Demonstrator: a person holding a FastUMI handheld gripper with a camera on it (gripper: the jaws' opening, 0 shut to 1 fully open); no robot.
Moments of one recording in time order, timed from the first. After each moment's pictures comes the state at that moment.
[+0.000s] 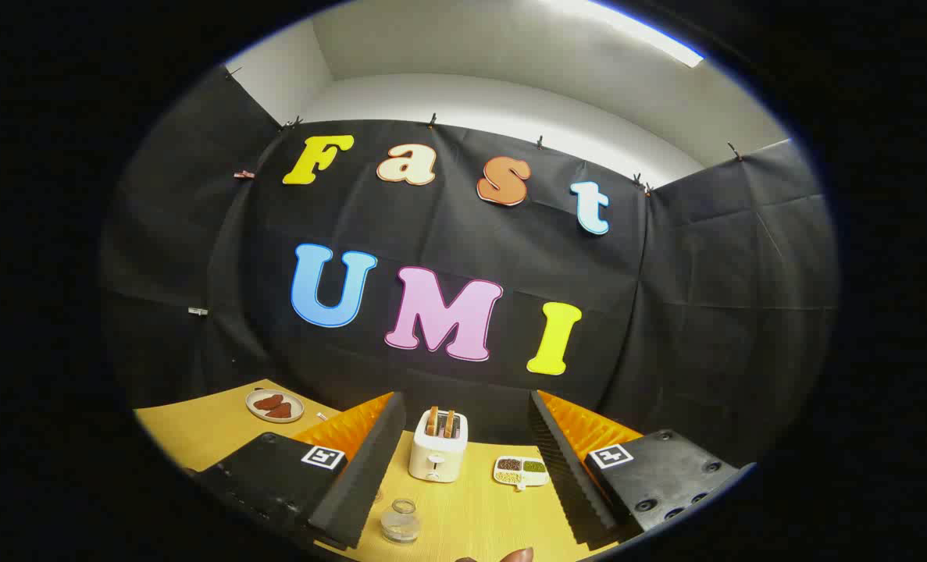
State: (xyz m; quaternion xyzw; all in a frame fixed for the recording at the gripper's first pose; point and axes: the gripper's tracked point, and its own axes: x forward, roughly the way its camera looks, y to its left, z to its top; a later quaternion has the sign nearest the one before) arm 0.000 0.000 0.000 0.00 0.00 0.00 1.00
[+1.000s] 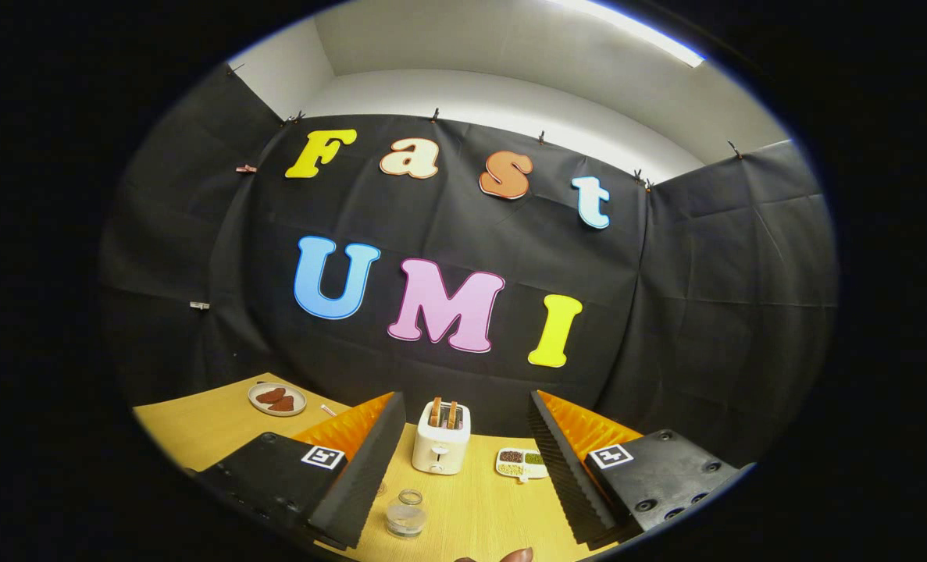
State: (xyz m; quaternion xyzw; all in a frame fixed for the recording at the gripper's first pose) arm -0.013 0.010 -0.009 0.00 0.01 0.00 1.00
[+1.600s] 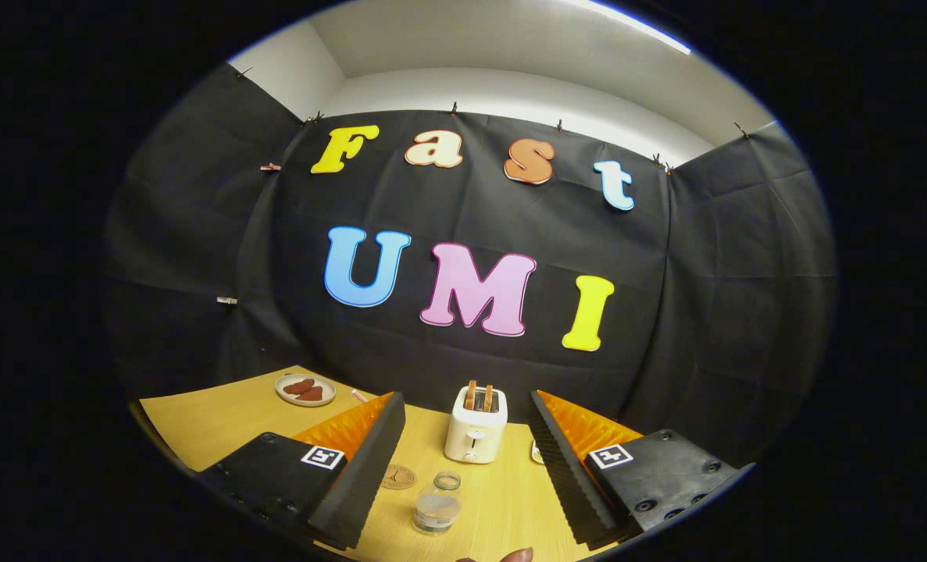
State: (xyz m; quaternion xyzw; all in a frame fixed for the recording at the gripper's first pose) arm -0.021 0.056 -0.083 0.02 0.03 0.06 1.00
